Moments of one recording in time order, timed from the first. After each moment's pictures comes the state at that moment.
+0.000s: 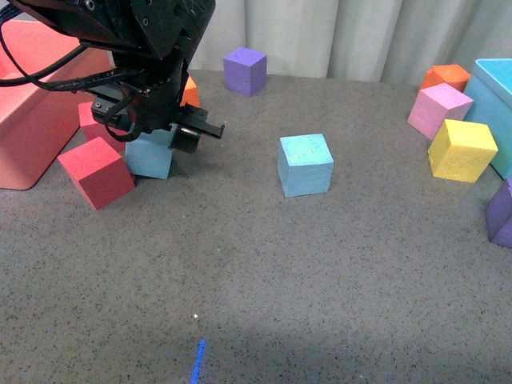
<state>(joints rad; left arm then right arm) -0.31 2.37 1.61 -0.27 -0.47 -0.03 0.00 0.00 0.00 0.00 0.00 0.00</state>
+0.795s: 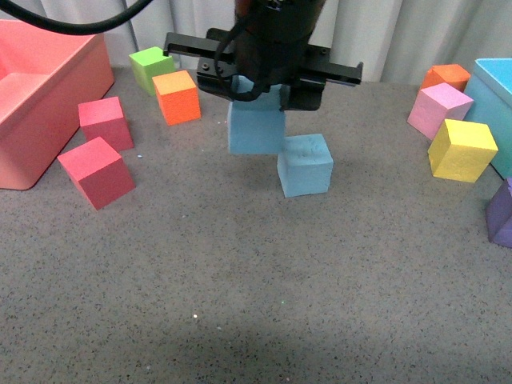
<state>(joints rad) -0.59 2.22 1.69 -0.48 -0.44 -0.37 0.00 0.00 0.00 0.00 0.00 0.00</state>
